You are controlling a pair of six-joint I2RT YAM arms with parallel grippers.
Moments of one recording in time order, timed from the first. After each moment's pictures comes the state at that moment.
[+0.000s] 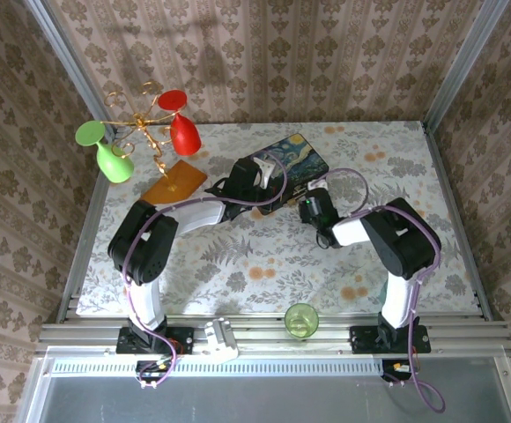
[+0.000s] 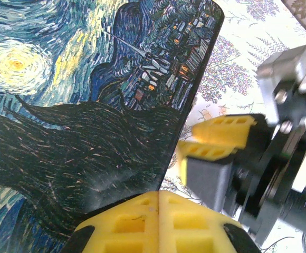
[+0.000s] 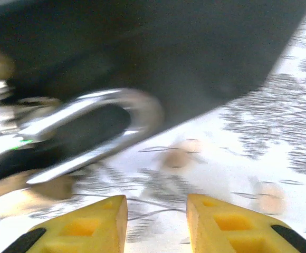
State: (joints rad) left arm -0.68 1.88 1.17 0.05 0.28 -0.30; right arm 0.43 1.88 0.76 0.45 0.28 0.30
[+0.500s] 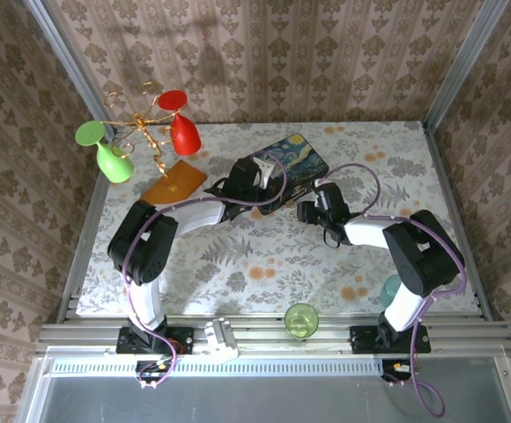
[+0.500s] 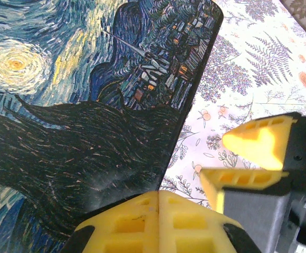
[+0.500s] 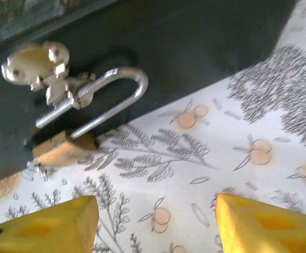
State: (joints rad) left arm -0.68 1.88 1.17 0.05 0.28 -0.29; right arm 0.41 1.72 0.76 0.22 0.09 0.33
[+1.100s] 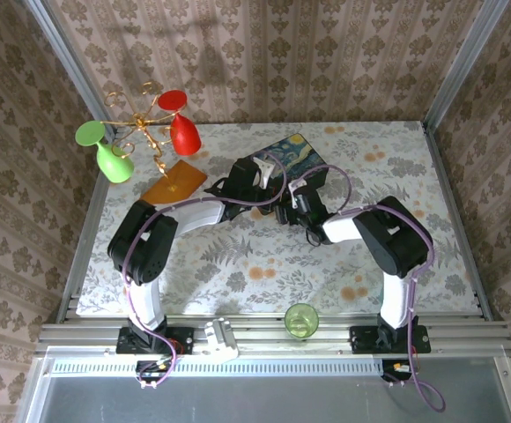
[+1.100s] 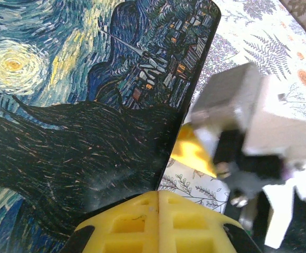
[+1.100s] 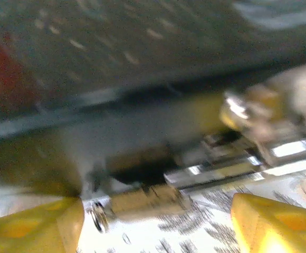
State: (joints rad) left arm -0.68 1.88 1.17 0.05 0.29 -0.28; right arm 0.52 1.94 0.89 0.38 0.15 0.18
